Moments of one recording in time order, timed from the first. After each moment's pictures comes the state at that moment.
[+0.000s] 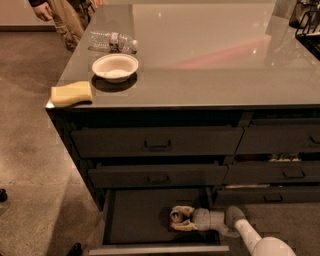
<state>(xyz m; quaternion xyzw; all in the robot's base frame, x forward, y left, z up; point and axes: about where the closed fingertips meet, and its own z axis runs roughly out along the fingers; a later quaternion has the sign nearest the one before) 0.532 -0.100 0.236 -0.46 0.56 0.46 0.51</state>
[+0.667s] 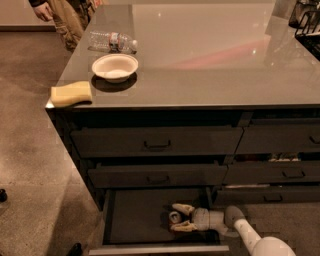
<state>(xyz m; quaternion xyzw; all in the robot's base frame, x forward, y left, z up) 0.533 -0.096 0.235 -0.46 0.56 0.46 0.51</state>
